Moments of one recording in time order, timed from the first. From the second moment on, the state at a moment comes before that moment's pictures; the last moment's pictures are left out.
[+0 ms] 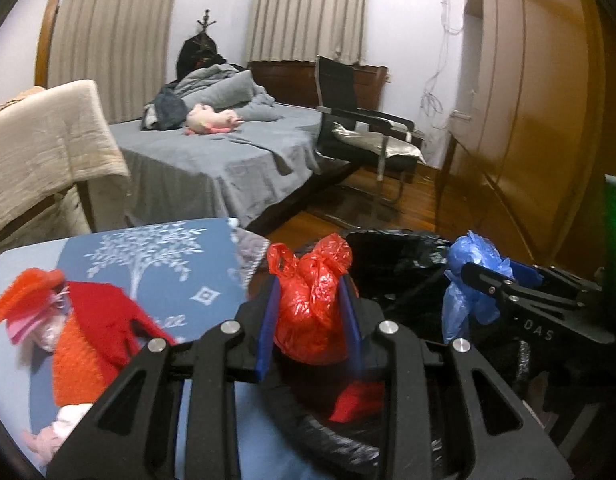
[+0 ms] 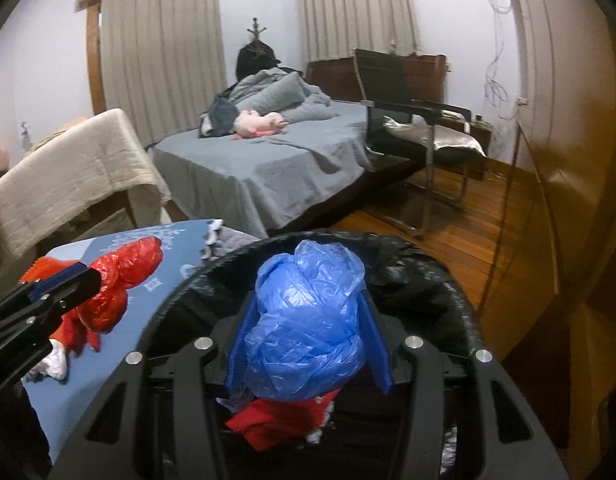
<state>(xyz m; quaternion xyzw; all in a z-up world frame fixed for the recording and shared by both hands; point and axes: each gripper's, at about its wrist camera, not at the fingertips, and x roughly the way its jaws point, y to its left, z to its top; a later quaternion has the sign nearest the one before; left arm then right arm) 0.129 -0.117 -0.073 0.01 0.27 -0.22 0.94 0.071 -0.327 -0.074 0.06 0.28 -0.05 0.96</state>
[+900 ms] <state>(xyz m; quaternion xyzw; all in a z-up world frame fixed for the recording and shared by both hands) 0.124 -0.089 -0.080 0.02 0.27 -0.19 0.94 0.070 -0.319 -0.071 0.06 0.27 -0.07 0.96</state>
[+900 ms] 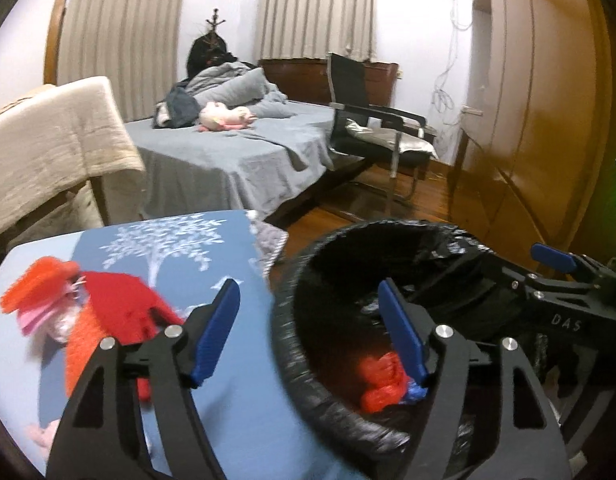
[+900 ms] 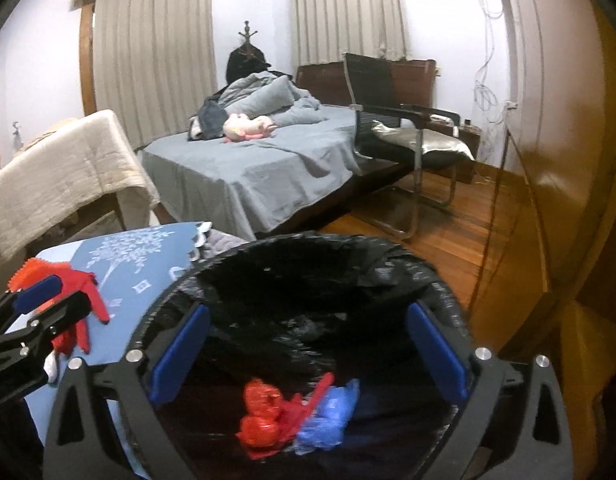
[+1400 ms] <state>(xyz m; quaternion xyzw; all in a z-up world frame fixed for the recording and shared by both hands) 0.097 0.028 -0.083 0.02 0.28 -0.06 0.96 0.082 -0.223 -0.076 0.04 0.28 0.03 0.96</state>
